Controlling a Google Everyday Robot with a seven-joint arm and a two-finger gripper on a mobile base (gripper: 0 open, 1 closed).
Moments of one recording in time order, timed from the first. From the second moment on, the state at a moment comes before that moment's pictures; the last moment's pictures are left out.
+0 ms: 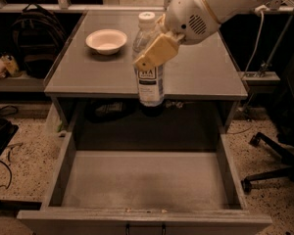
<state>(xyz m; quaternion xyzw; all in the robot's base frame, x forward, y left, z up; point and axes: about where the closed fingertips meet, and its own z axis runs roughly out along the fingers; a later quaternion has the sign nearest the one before) 0.524 0.002 0.998 -0.62 0.67 0.23 0.33</state>
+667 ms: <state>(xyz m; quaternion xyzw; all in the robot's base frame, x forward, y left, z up) 0.476 -0.007 0.918 -0.59 0.69 0.27 0.33</state>
